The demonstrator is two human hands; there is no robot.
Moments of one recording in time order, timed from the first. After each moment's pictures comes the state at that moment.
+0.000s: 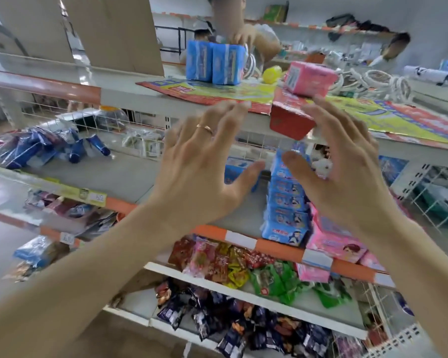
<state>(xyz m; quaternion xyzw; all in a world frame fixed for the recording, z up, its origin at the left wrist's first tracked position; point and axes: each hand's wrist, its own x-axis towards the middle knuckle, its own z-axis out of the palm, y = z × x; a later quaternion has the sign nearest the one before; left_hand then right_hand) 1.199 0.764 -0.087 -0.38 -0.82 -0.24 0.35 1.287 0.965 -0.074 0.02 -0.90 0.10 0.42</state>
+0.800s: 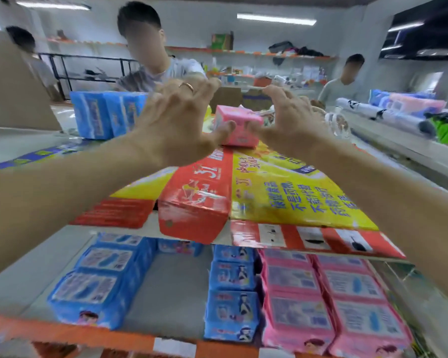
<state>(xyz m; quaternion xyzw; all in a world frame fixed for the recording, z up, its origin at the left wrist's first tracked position) 1.023 0.990 0.042 -0.44 -0.83 -0.15 0.32 1.111 1.183 0.044 -0.16 -0.94 0.07 0.31</state>
